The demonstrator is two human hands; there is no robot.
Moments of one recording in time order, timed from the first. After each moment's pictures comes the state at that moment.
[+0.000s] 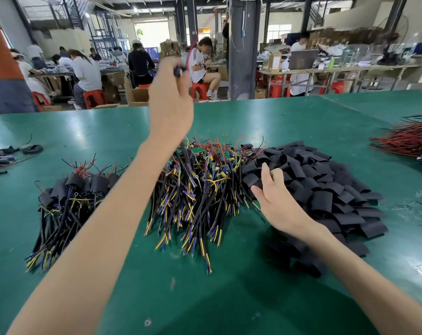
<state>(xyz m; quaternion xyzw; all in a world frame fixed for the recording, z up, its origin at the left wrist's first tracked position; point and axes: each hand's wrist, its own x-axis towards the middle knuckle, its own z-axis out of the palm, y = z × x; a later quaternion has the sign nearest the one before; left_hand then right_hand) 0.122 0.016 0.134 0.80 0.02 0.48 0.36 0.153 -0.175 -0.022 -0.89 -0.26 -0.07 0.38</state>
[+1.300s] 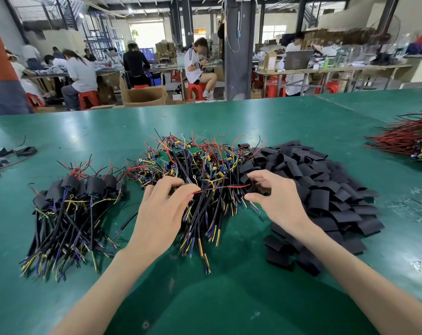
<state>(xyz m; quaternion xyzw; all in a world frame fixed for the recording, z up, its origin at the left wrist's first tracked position) 0.043 0.038 -0.018 0.90 -0.08 0.41 0.10 0.156 -0.179 -0.023 -0.85 -0.24 -0.13 0.45</state>
